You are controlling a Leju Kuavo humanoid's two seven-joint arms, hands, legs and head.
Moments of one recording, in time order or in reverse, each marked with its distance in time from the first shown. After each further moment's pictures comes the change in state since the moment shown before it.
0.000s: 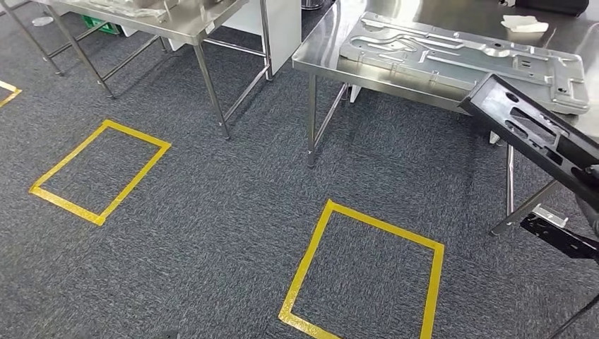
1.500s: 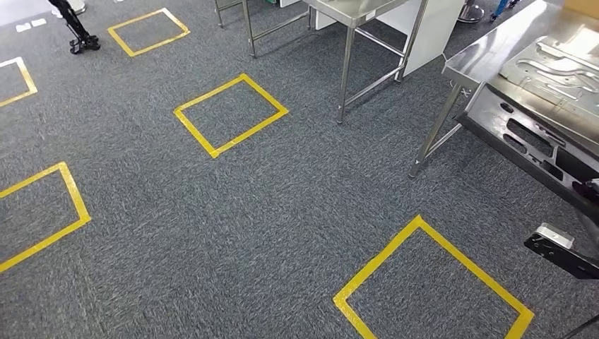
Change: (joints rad) left arm 0.024 -0.013 0.025 0.005 -0.003 0.029 -0.004; right arm 0.124 -0.012 -0.054 -0.093 -0.064 -0.002 -0.032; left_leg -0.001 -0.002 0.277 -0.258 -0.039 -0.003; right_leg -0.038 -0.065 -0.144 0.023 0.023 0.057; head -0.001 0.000
